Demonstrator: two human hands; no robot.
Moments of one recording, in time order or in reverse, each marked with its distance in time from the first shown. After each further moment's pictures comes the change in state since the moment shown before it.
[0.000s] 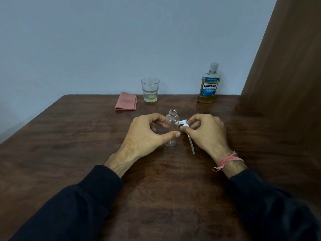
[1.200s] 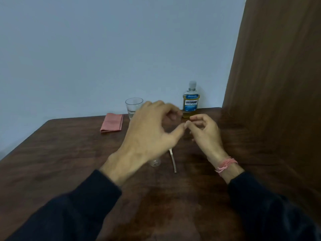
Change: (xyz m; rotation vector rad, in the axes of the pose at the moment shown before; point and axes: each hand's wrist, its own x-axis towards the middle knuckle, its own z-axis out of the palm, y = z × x) left_hand 0.024 0.113 0.004 0.251 0.142 0.455; right_hand 0.027 0.023 -0.034 0.610 0.148 0.176
